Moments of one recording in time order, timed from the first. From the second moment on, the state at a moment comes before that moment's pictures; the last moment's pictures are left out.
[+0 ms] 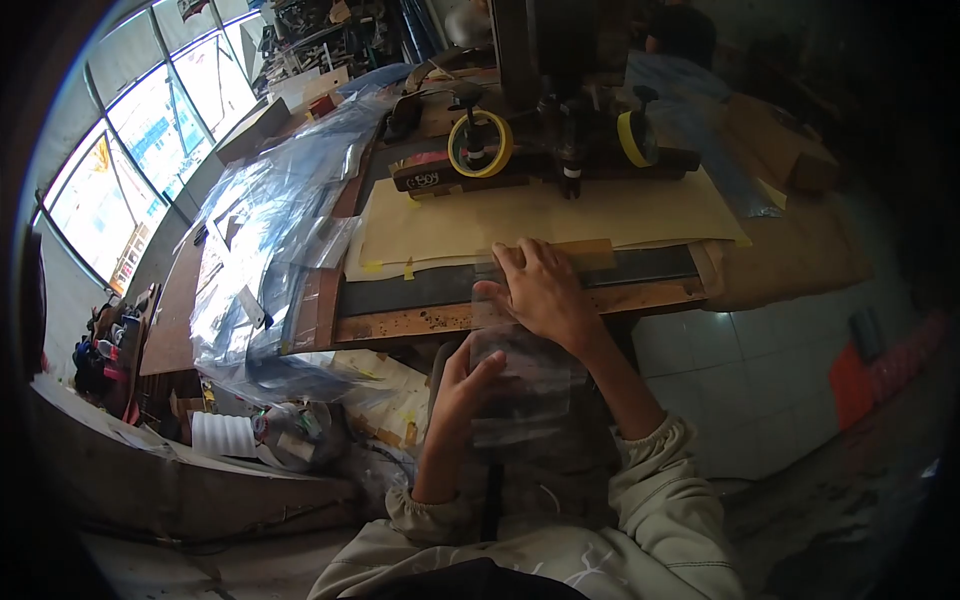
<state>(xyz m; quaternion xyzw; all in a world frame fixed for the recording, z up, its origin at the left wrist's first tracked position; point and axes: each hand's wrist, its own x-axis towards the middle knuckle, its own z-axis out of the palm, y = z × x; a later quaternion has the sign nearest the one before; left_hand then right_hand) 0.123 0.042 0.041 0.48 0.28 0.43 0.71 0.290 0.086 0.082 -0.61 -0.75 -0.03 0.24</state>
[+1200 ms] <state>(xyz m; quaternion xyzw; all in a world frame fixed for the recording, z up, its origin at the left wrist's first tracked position) 0.138 0.107 0.054 0.51 0.26 0.46 0.68 0.316 0.183 0.063 -0.62 -0.76 0.00 0.19</state>
